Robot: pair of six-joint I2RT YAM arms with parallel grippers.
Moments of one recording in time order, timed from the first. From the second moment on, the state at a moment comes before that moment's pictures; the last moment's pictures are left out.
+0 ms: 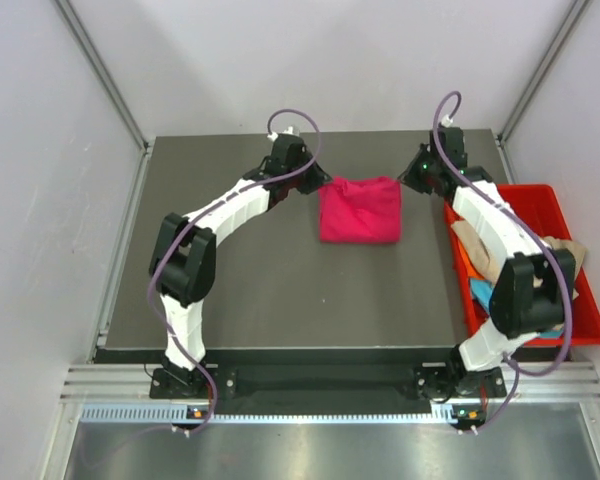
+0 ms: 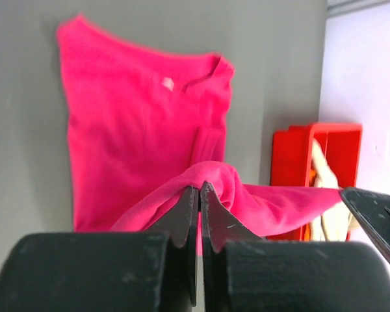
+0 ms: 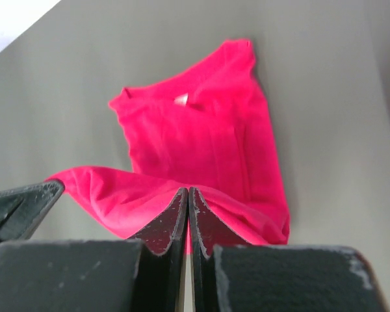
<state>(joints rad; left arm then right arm) -0.52 1.95 1.56 -0.14 0.12 -0.92 0.20 1.55 1.31 -0.41 -0.02 0.65</state>
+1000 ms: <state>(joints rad) -0.37 2.41 1.90 0.00 0.28 -0.90 0.10 2.14 1.73 -0.29 -0.25 0.60</state>
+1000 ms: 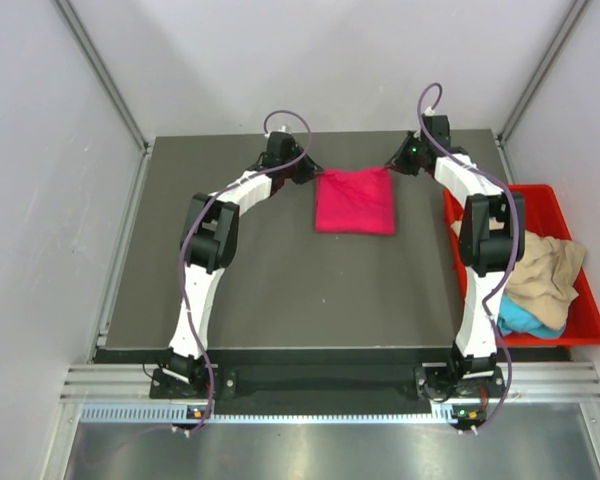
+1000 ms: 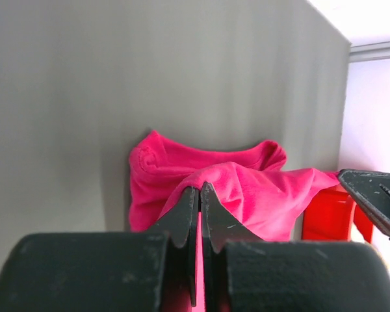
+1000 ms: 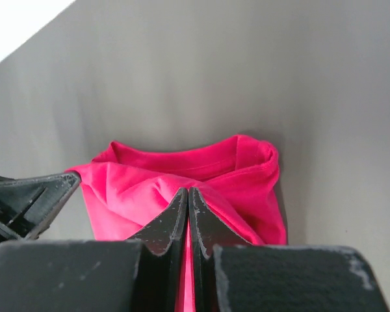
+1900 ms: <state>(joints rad) -0.25 2.39 1.86 0.05 0.47 -0.76 0.05 2.09 1.61 -0.29 -0.36 0.47</state>
